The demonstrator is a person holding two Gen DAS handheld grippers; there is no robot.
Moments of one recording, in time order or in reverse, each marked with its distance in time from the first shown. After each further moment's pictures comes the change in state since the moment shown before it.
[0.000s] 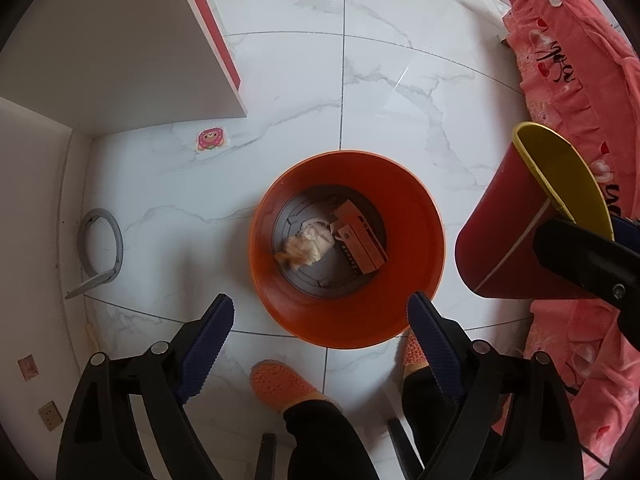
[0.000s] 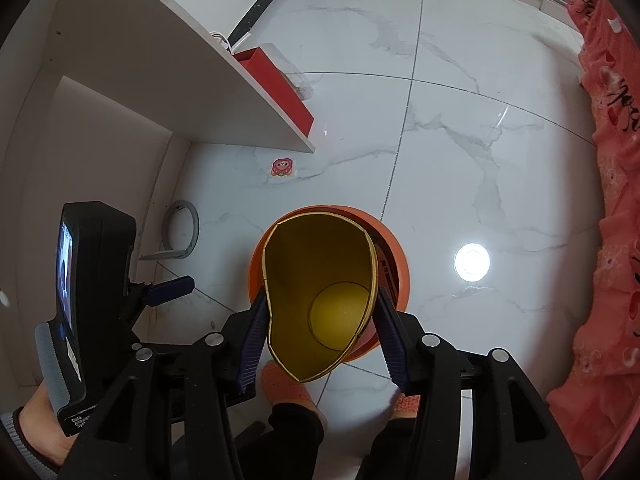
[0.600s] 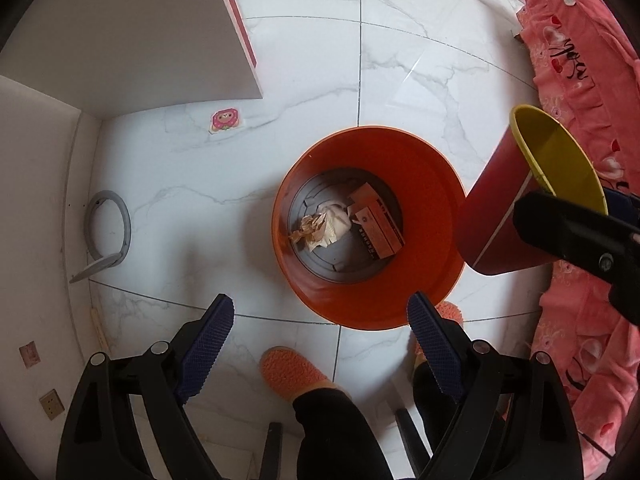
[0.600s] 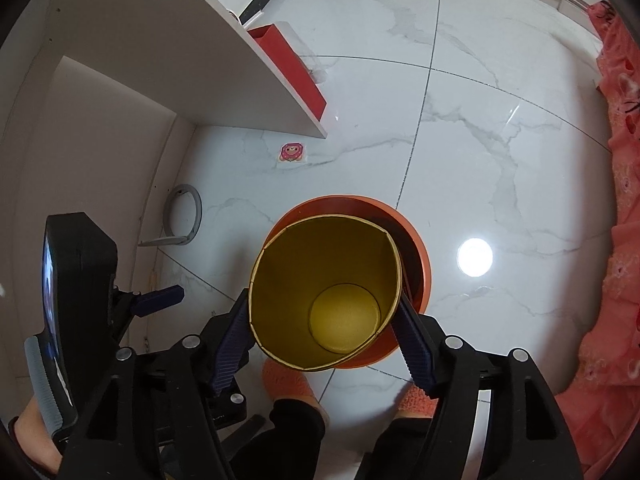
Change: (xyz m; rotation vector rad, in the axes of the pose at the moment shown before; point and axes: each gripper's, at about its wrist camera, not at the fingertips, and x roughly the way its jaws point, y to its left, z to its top) left arm 0.009 0.020 -0.013 -0.022 0.036 0.020; right arm 0.027 0.020 0.004 -0.036 0.051 0.002
